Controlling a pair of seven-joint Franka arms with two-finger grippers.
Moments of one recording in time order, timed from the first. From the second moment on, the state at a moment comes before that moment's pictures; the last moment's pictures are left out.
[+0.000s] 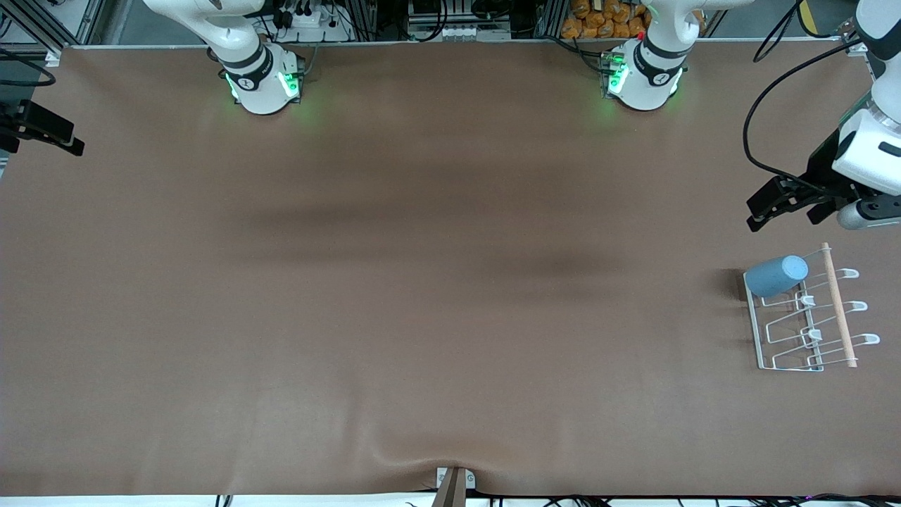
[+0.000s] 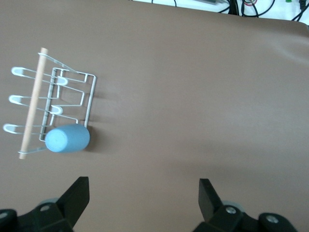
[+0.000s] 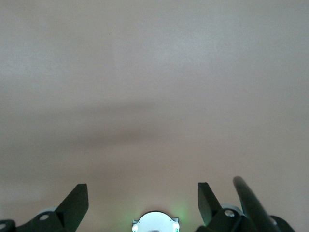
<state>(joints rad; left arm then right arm) -0.01 -0.03 -0.09 -1.70 0.02 1.85 -0.22 0.02 -0.01 -0.09 -1.43 0.01 1.32 0.00</state>
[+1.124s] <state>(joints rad) -0.01 -0.03 -0.09 -1.68 0.03 1.86 -0.14 0.02 -0.01 -0.09 -1.43 0.01 1.32 0.00</state>
